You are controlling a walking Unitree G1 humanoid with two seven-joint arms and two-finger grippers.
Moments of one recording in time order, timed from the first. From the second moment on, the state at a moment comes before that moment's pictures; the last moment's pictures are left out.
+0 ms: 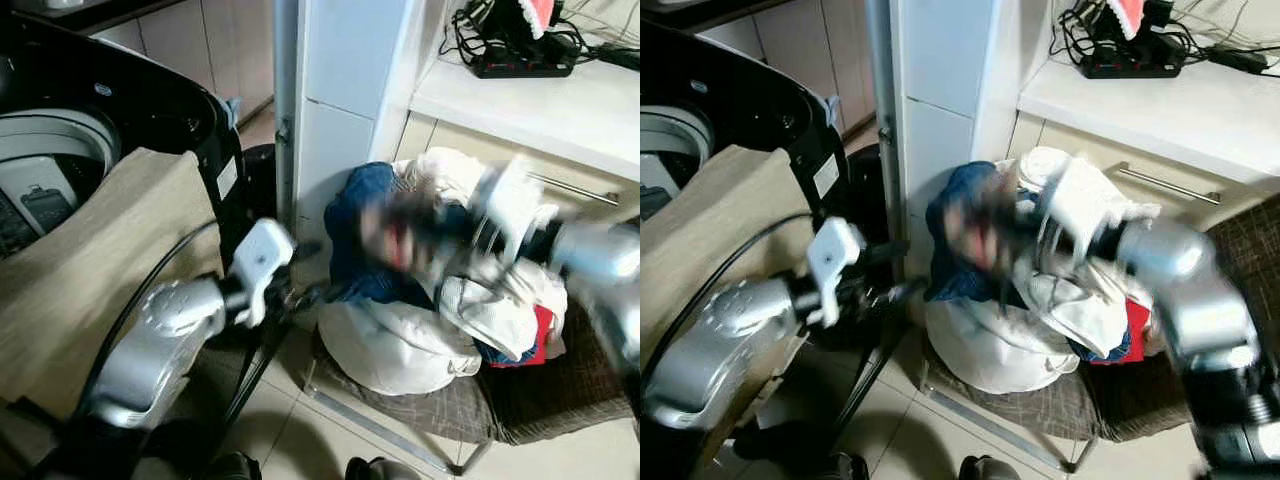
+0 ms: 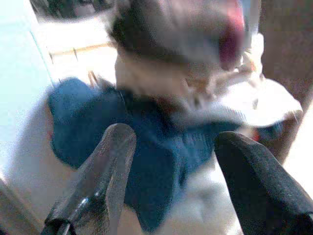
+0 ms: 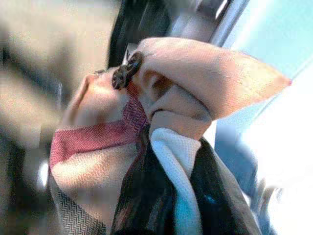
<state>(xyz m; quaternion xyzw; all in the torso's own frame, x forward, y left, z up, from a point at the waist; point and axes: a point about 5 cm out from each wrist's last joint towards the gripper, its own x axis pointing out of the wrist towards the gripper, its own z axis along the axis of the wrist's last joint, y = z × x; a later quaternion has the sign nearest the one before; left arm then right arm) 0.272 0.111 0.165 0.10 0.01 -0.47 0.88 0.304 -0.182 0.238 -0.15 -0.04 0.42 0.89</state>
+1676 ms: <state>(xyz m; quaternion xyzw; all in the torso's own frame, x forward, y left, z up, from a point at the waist) 0.280 0.033 0.235 -0.20 -0.16 -0.49 0.83 0.276 -0.156 0.291 0.14 -0.13 0.47 0.86</state>
